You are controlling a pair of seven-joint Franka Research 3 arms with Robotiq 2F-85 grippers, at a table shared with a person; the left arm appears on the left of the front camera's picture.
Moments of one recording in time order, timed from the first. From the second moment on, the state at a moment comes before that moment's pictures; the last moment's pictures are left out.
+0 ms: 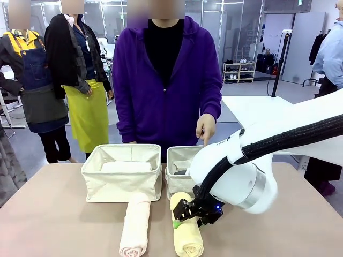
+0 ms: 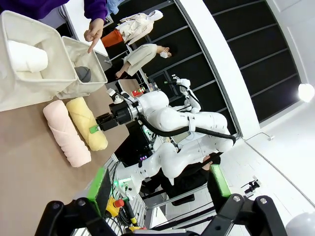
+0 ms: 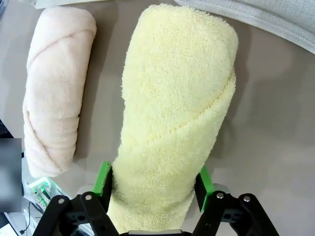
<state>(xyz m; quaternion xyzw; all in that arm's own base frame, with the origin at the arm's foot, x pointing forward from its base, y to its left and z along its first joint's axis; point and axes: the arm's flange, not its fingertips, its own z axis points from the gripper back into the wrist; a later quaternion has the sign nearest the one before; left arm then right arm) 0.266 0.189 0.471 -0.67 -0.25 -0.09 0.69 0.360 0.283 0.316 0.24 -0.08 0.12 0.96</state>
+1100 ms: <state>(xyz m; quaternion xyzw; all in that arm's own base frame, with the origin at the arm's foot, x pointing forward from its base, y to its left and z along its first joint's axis) 0.266 0.189 0.471 -0.67 -0.25 -0.09 0.69 0.361 0.282 0.319 0.24 -0.08 0.12 0.96</state>
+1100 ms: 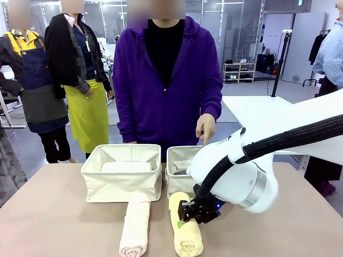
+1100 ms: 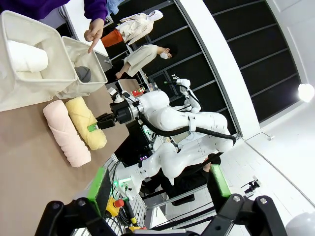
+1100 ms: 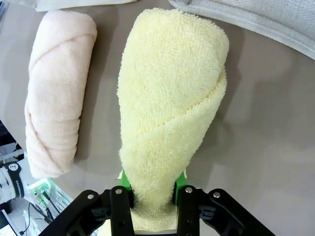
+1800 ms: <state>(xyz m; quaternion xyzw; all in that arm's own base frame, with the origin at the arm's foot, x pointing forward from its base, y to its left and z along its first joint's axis) 0.266 0.189 0.471 -0.67 -0.25 -0.09 0.69 0.361 0.280 0.332 0.23 -0.08 0.15 0.96</state>
